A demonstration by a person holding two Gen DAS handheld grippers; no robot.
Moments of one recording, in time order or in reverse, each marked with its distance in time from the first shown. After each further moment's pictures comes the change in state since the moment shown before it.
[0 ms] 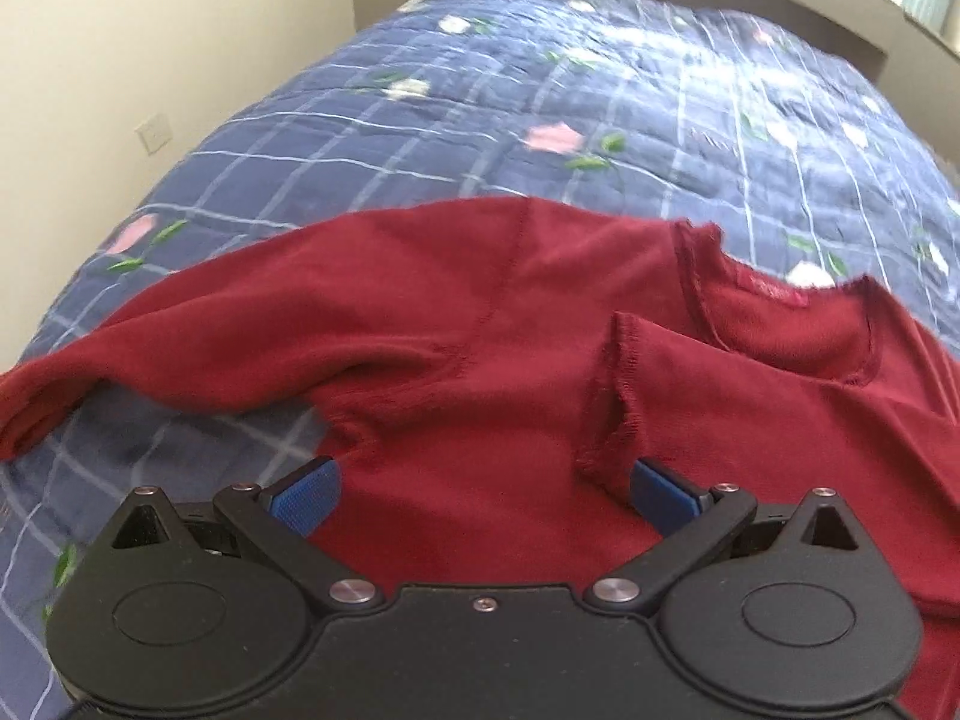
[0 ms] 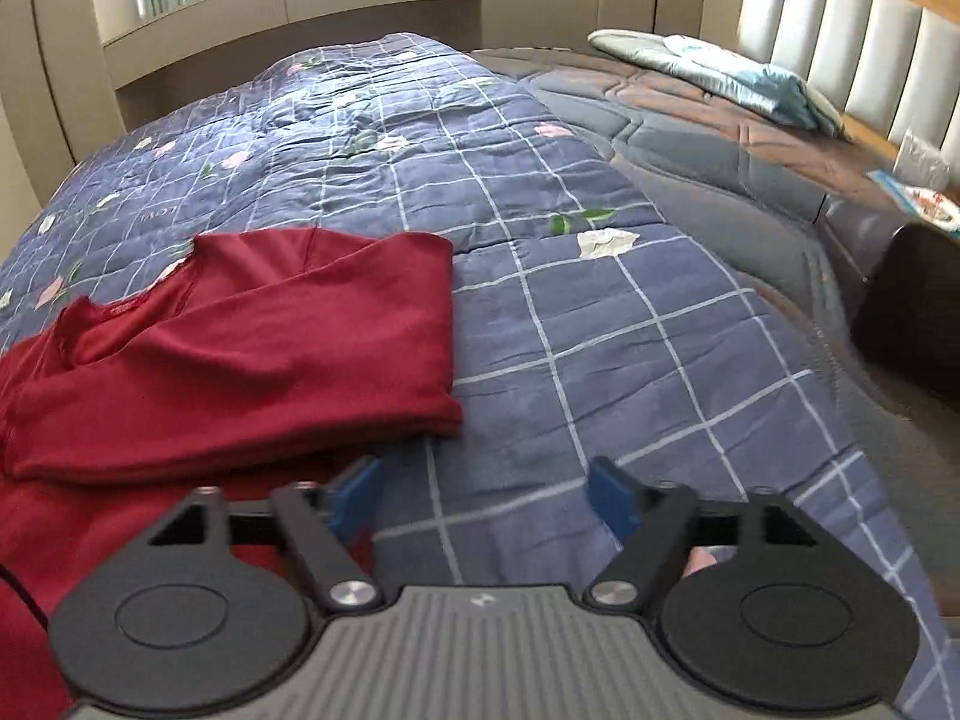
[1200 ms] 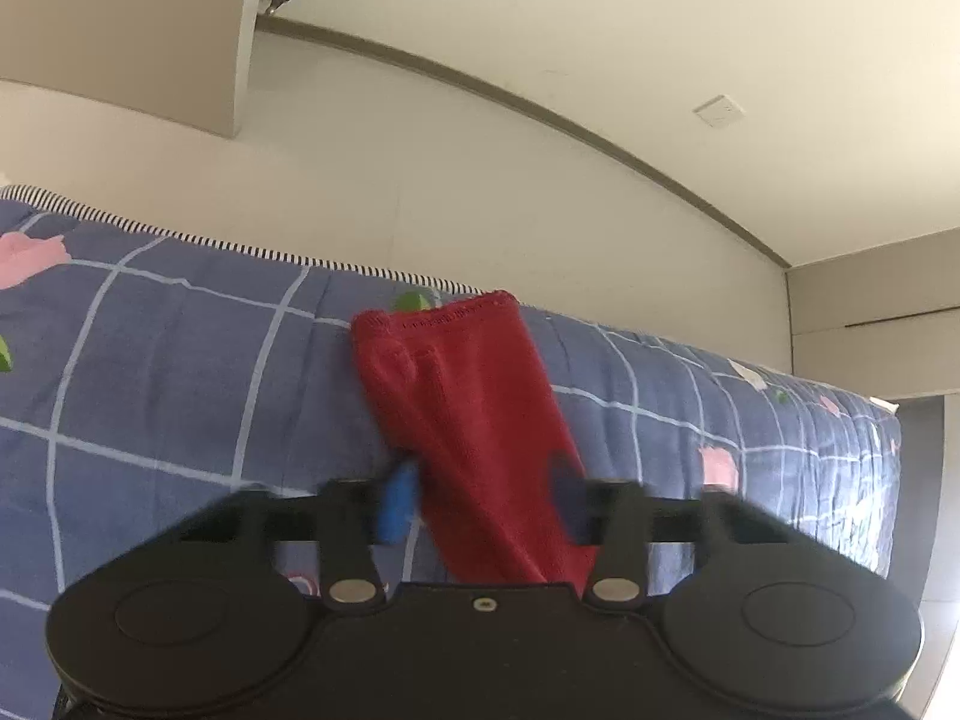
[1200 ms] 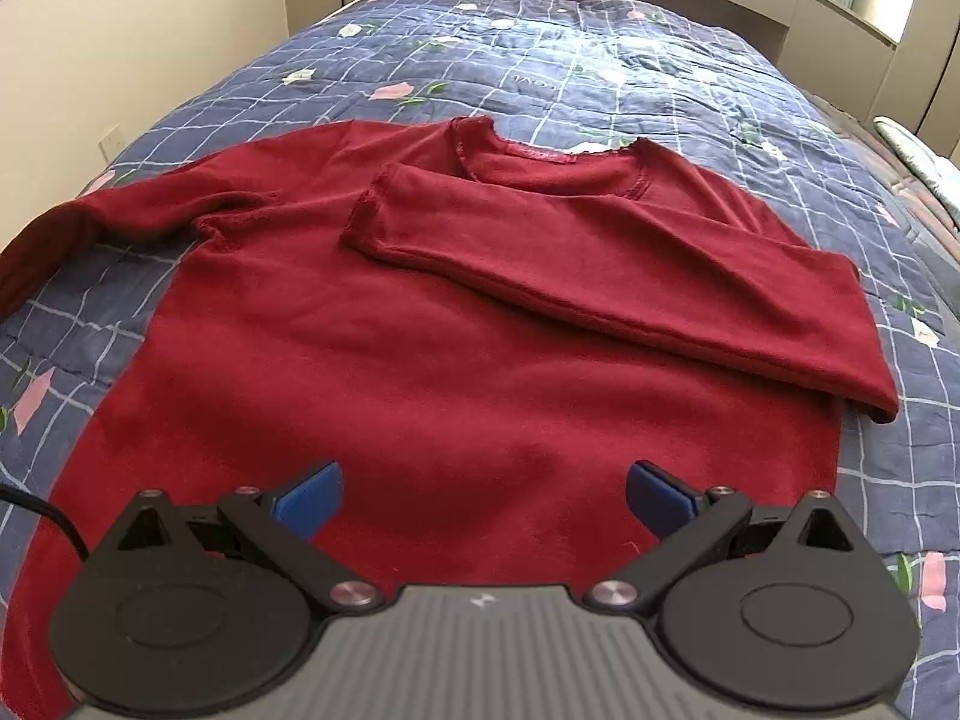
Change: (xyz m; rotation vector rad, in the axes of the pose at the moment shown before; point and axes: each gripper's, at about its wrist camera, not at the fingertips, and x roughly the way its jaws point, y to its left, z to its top) left arm -0.002 0.371 -0.014 -1.349 0.023 0.055; right arm -0.048 0.200 -0.071 -0.466 0.106 0.245
